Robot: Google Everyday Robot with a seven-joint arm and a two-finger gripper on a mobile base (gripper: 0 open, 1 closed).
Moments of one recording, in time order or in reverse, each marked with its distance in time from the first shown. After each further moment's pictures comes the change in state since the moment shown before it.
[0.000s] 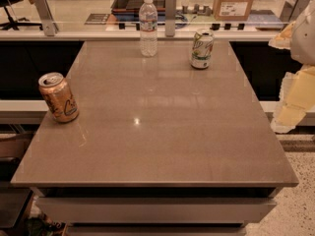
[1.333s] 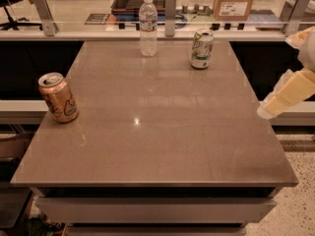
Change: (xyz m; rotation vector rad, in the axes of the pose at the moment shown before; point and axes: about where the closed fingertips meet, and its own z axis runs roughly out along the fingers) arm 0.018 -0.043 0.026 0.170 -0.201 0.230
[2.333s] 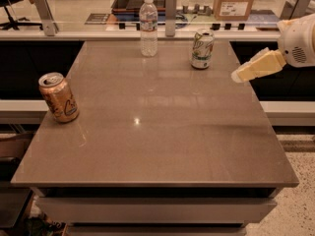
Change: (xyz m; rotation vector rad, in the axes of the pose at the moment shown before) arm -0.029 -0.084 0.057 0.168 -0.298 0.191
